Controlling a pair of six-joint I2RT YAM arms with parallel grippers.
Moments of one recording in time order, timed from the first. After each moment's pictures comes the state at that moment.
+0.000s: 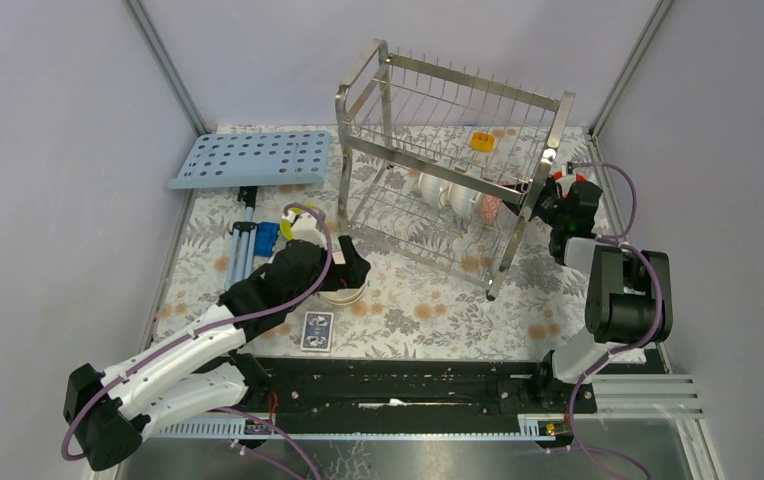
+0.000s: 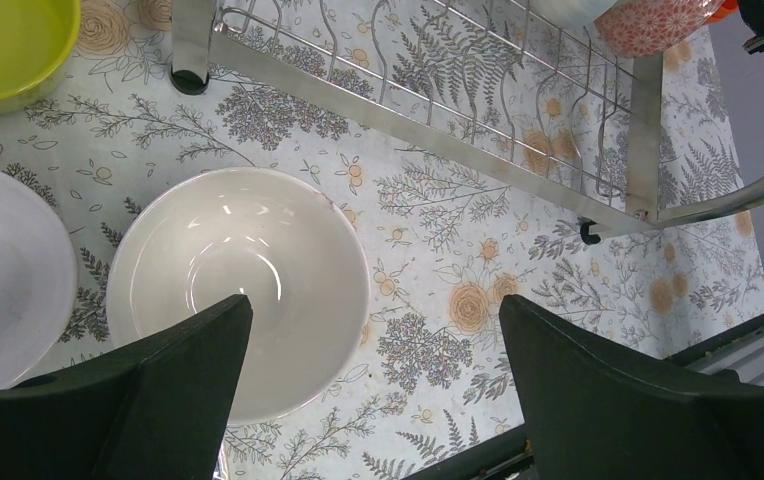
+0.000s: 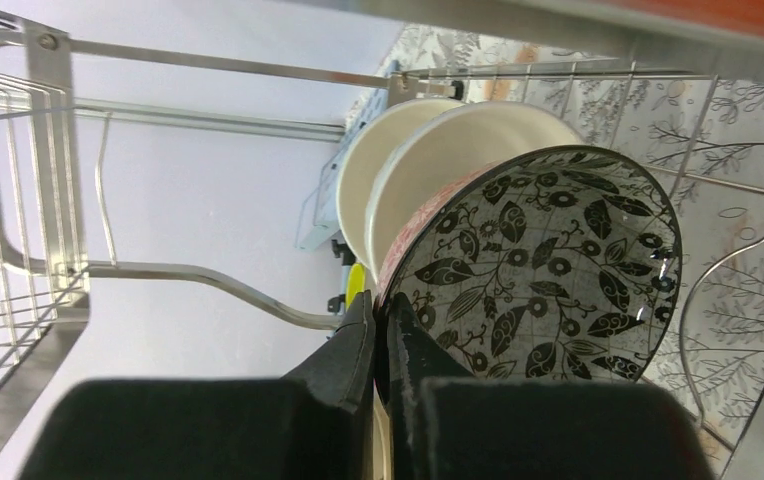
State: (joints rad) left arm -0.80 0.88 0.66 -0.31 -0.25 -0.69; right arm -0.15 1.63 0.73 0.65 -0.72 1.11
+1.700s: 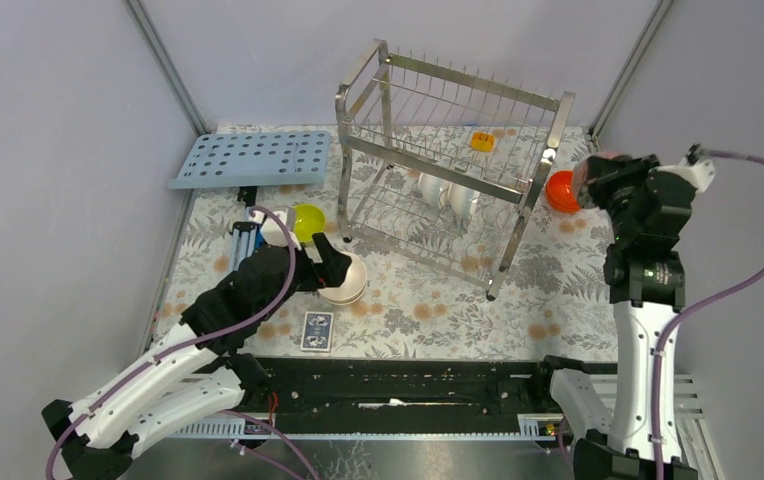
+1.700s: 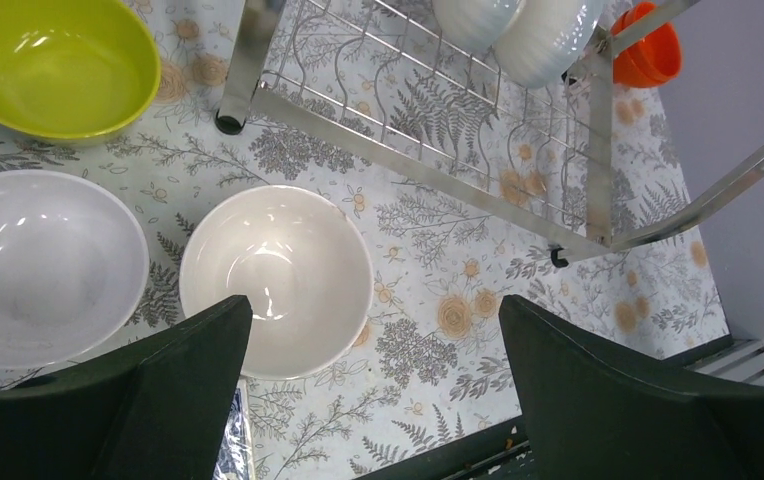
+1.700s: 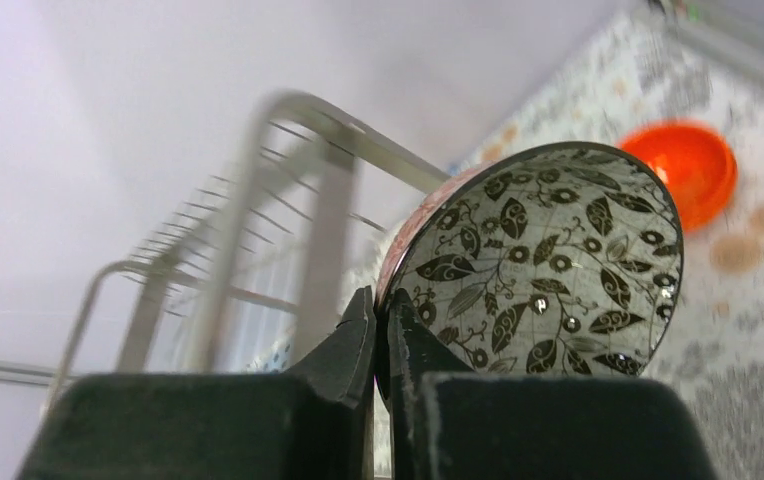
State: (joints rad) left arm -0.80 0.69 0.74 -0.48 -0.31 -0.68; right arm -0.18 0.85 1.08 -0.38 -0.01 0.85
